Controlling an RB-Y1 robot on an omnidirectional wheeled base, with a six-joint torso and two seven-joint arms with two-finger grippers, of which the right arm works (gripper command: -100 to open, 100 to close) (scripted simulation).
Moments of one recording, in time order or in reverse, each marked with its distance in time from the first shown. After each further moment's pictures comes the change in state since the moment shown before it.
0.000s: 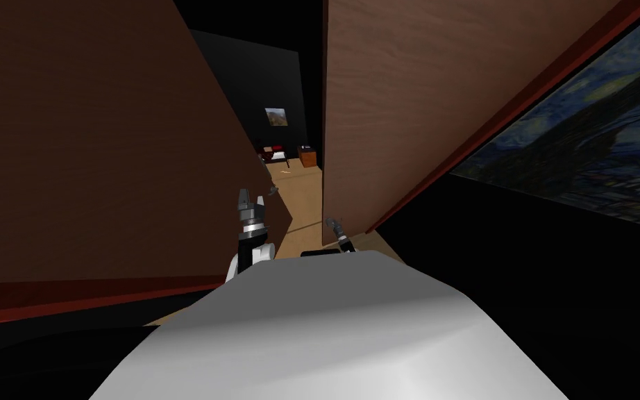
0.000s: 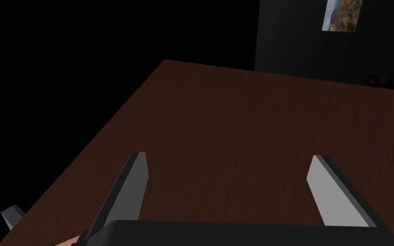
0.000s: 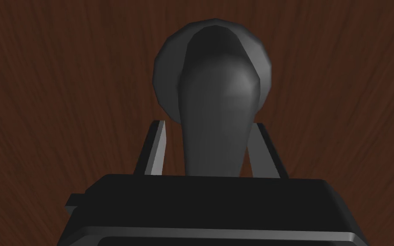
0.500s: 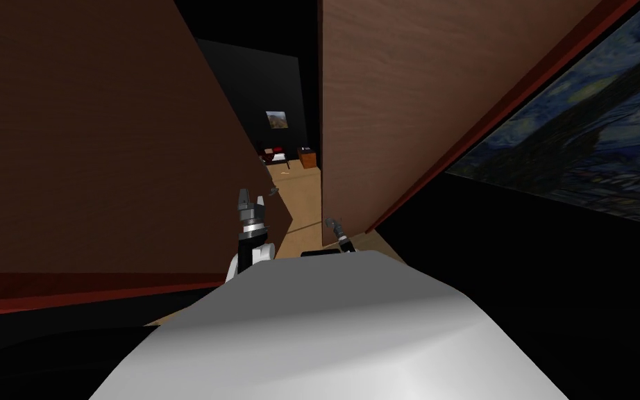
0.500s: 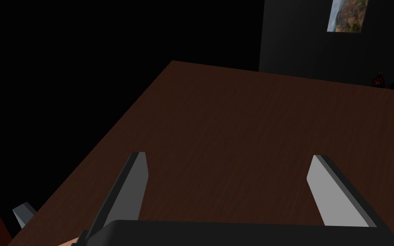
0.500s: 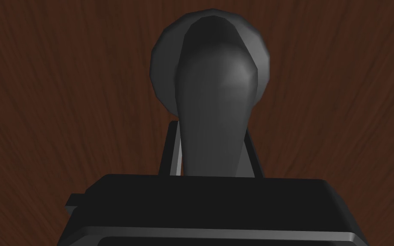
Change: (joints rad) arm 0.002 -0.002 -0.001 0.003 -0.001 0.003 0.000
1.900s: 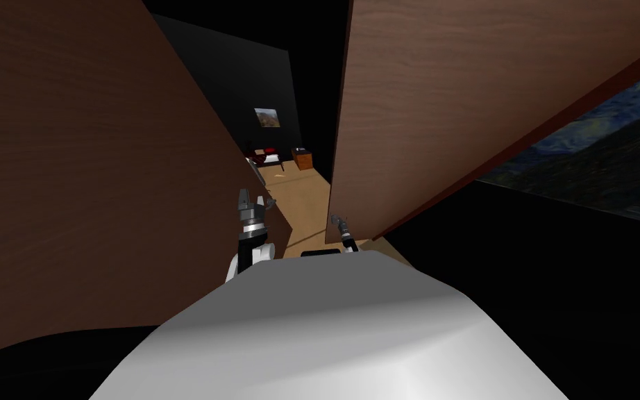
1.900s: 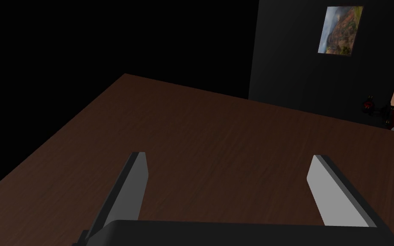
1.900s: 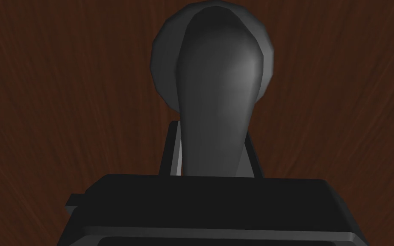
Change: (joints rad) arm -0.028 0.046 -0.151 0.042 -0.038 0.017 0.050
